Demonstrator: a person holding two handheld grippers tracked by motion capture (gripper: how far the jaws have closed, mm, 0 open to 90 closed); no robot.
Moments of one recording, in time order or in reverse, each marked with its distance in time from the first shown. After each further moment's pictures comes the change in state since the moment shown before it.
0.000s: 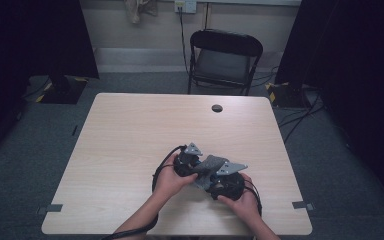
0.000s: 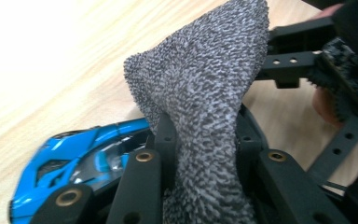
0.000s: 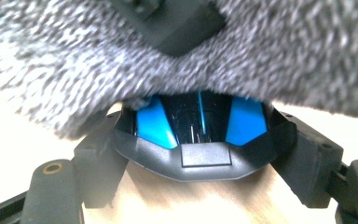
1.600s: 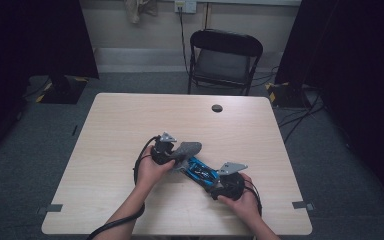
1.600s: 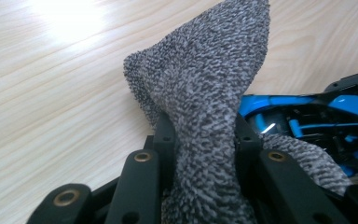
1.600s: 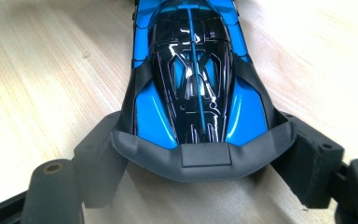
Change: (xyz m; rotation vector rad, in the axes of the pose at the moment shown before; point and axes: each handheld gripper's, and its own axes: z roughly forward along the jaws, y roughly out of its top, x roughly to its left) left arm 0.069 -0.026 -0.033 -0.008 0.195 -0.124; right arm 0.000 0.000 0.000 0.000 0.001 0.000
